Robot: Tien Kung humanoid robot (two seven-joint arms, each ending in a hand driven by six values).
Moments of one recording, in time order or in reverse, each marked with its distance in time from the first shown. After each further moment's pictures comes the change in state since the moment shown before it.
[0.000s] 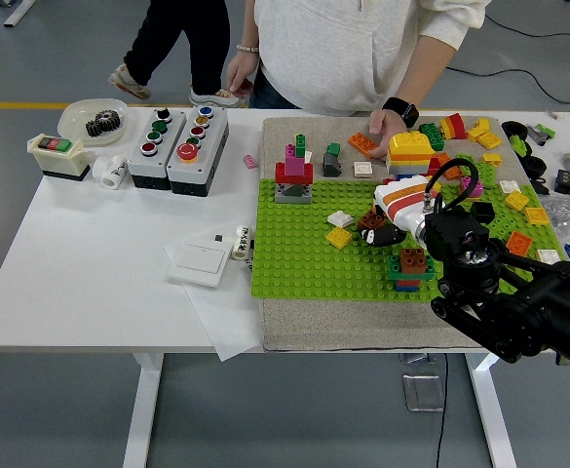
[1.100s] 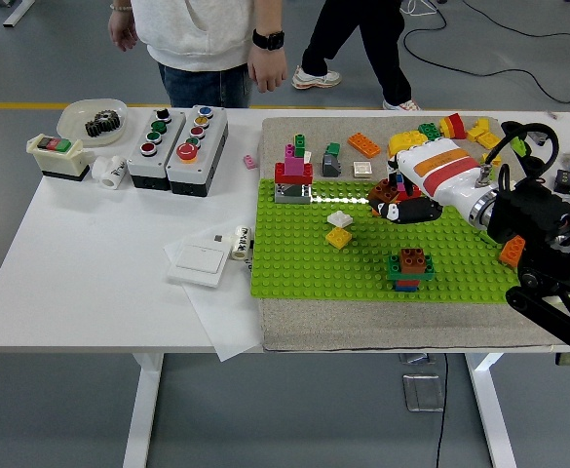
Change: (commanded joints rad) left arm 0.018 -0.002 0.005 0.005 -0.018 0.000 -0.006; right arm -0.088 -0.355 0.173 0.498 0.005 -0.001 0.178
